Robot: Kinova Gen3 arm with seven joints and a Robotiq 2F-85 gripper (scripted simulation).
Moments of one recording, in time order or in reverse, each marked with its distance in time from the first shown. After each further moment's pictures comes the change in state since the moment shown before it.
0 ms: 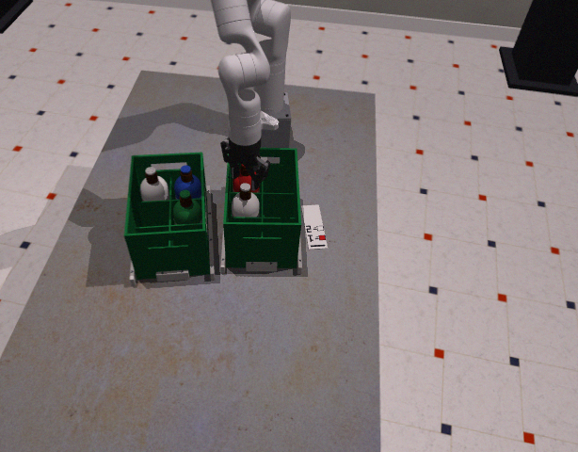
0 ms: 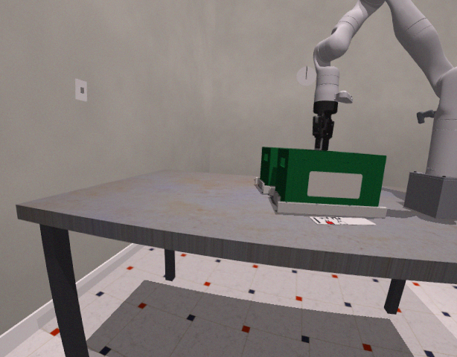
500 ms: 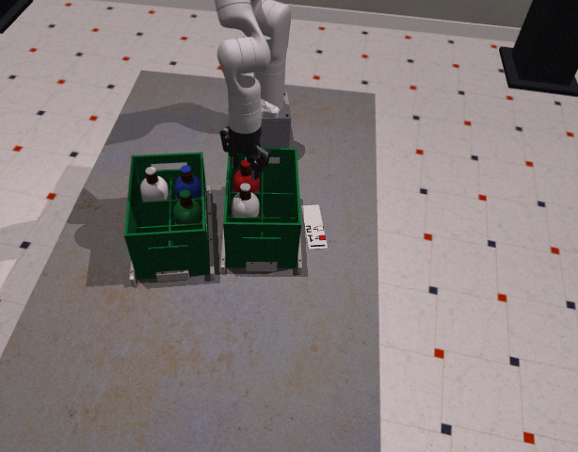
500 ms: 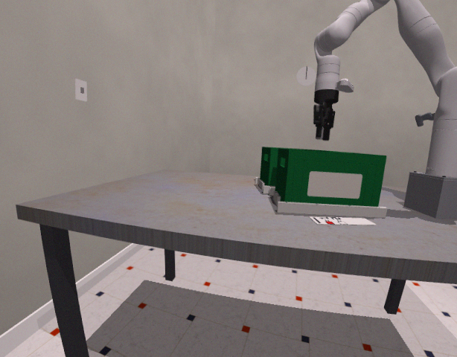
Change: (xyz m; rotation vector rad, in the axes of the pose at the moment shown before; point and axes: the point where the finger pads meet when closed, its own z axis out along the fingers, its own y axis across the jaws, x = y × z) arm 0.000 0.000 -0.035 0.000 0.000 0.000
